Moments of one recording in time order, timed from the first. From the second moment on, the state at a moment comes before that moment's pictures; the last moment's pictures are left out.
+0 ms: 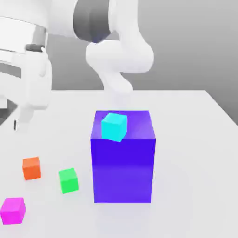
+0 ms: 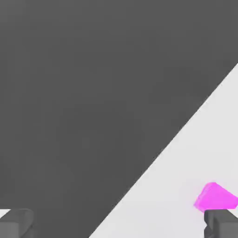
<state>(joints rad) -0.39 -0.05 -0.02 -2.33 -0.12 2.54 1.47</state>
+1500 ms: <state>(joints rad) -0.41 -0.09 -0.06 -2.88 -0.01 2.79 1.41</state>
